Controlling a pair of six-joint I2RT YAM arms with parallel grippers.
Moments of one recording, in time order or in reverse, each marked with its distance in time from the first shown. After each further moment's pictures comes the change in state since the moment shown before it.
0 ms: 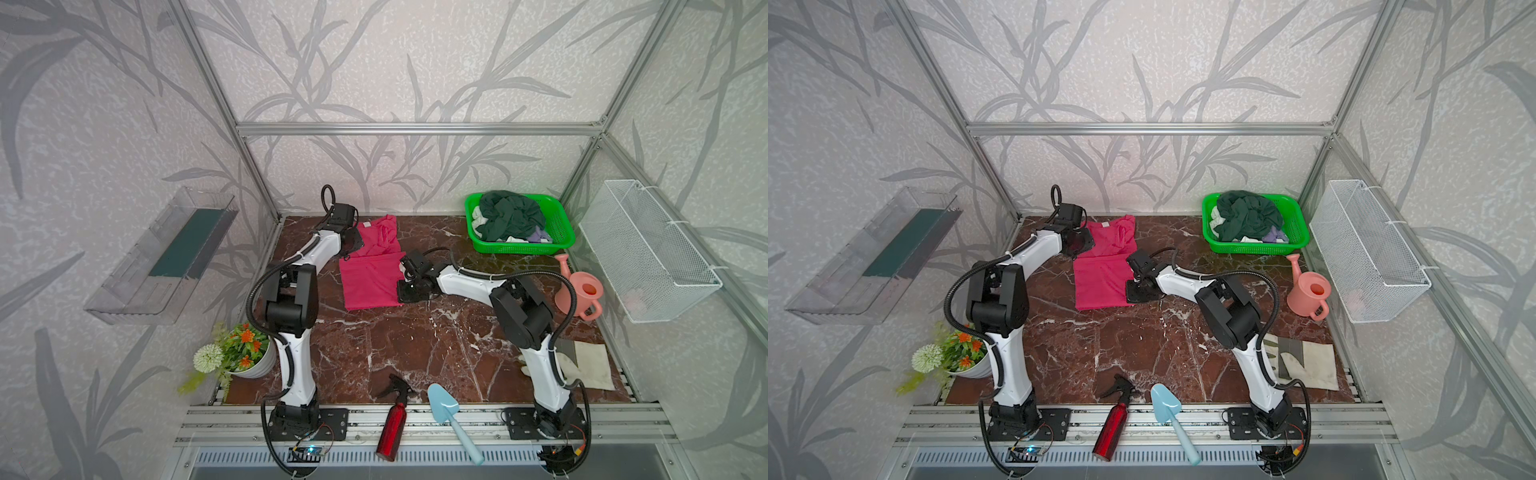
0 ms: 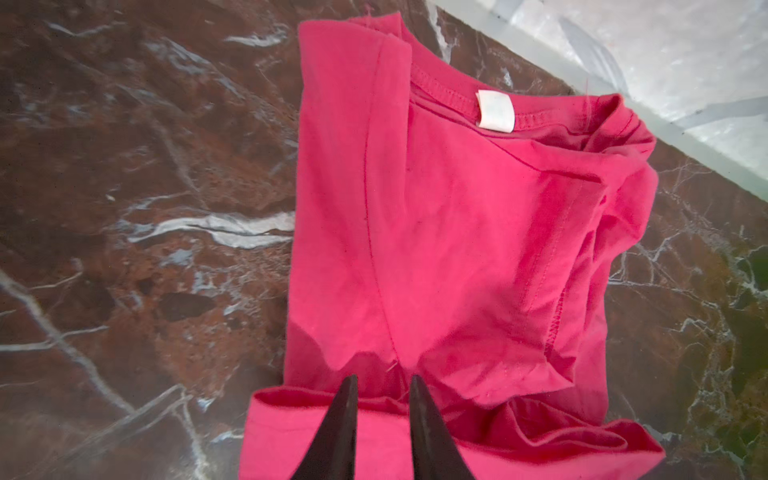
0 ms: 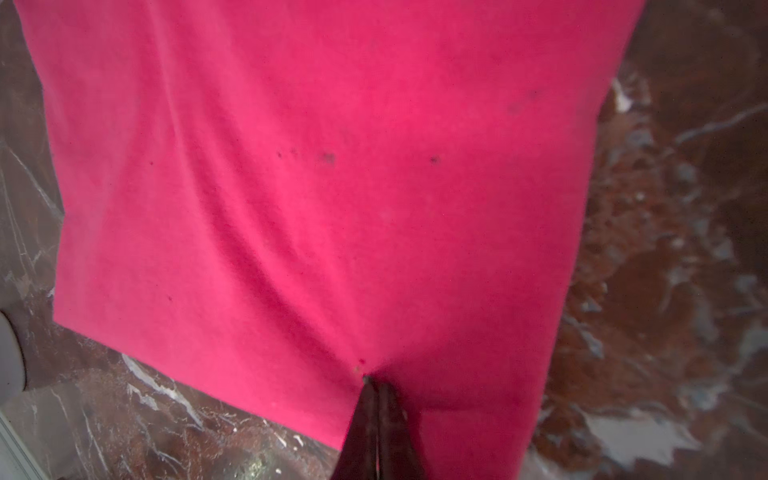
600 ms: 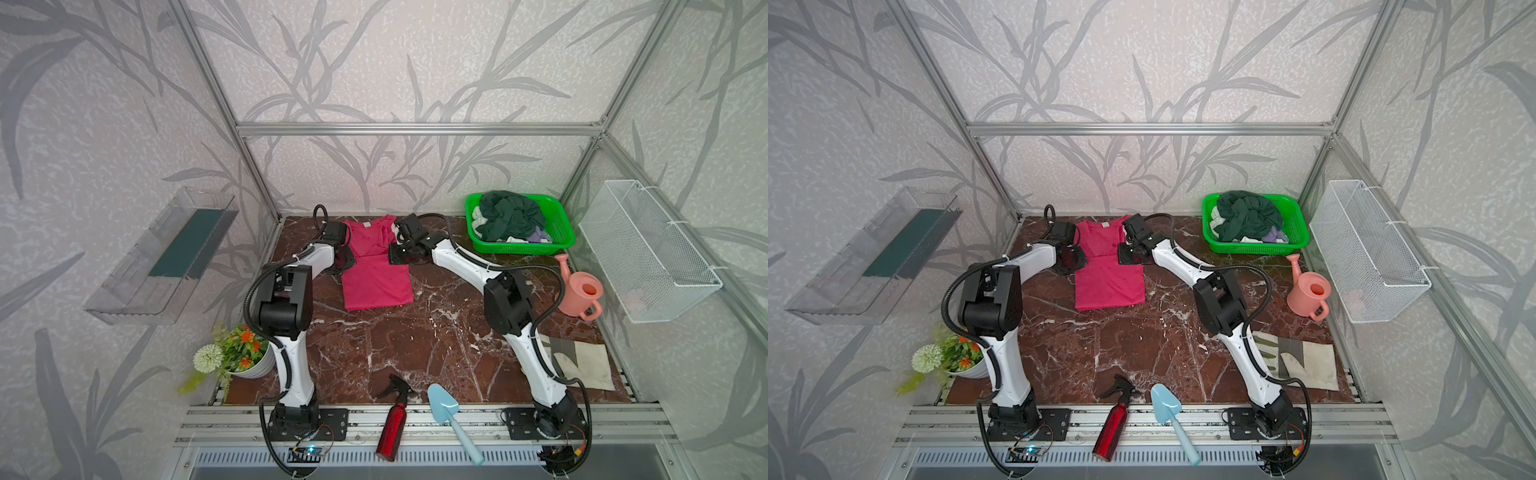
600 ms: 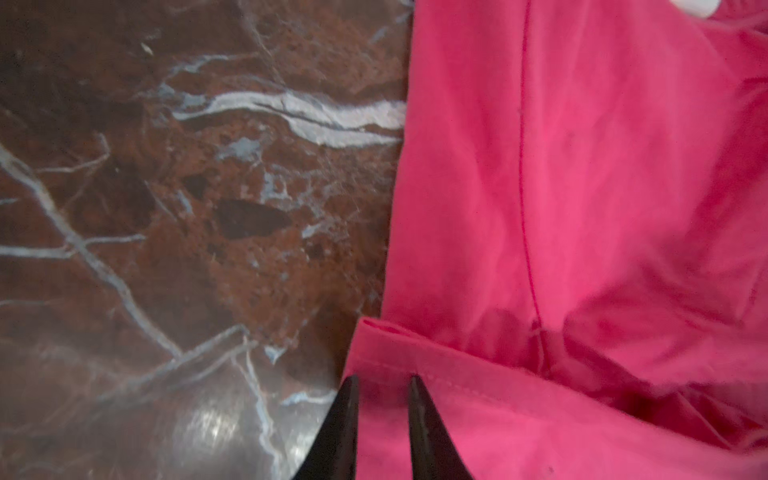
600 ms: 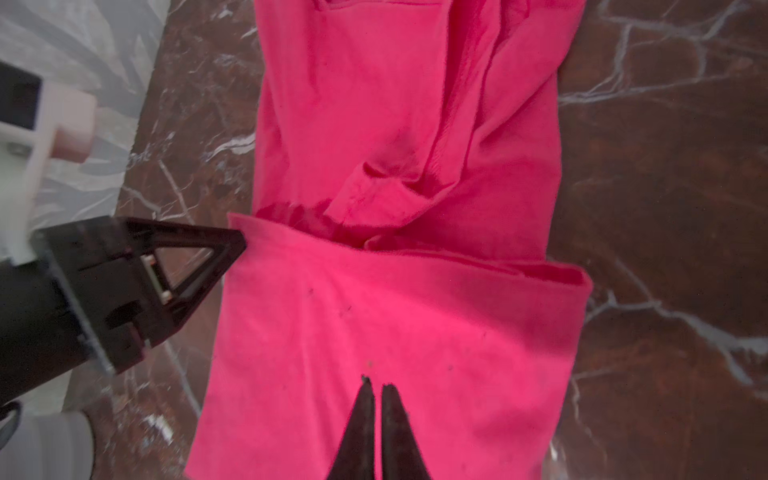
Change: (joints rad) left arm 0.066 0.035 -0.141 0.058 0.019 -0.023; right arm -0.093 0.288 0.627 -0.129 0.018 -0.088
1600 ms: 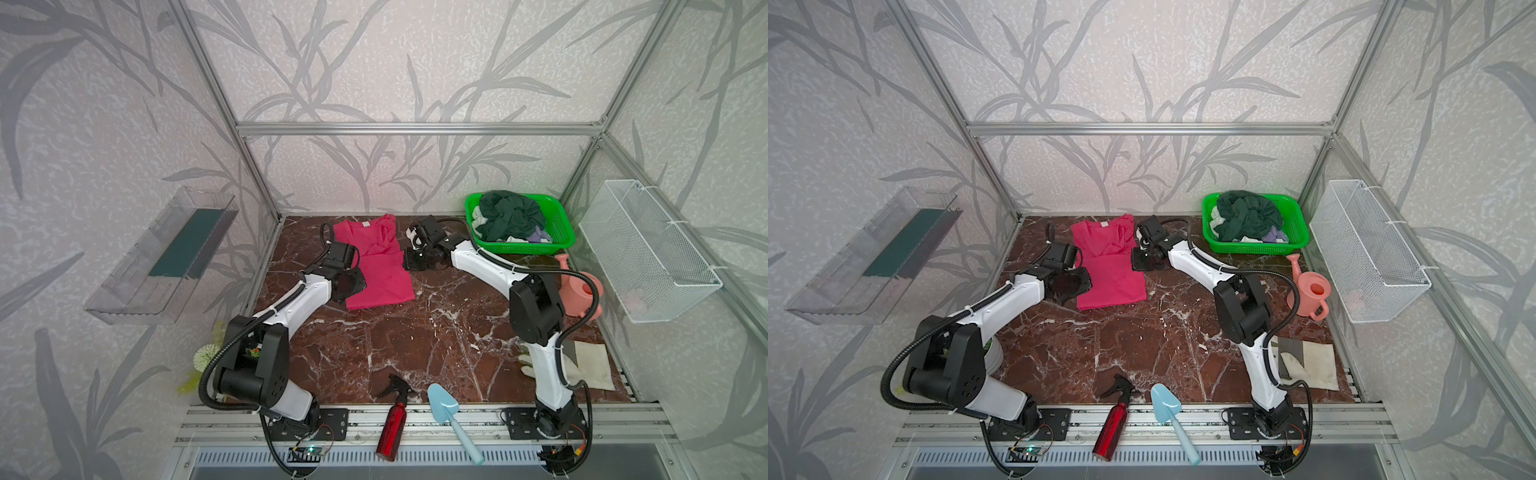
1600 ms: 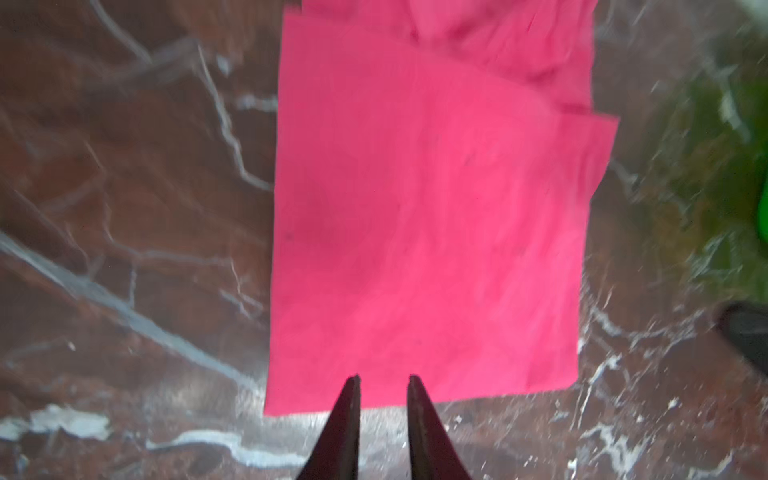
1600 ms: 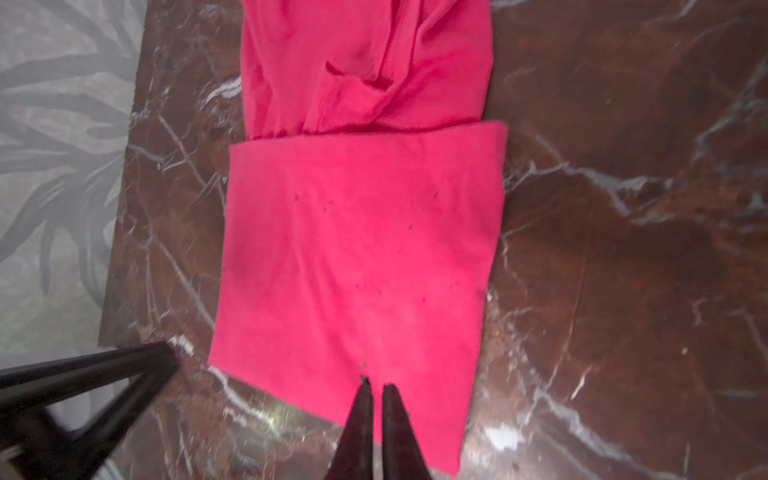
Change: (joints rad) left arm -0.170 -0.533 -0.479 -0.053 0.104 -0.101; right arm -0.005 -0.351 -0.442 0.037 -0.069 0.026
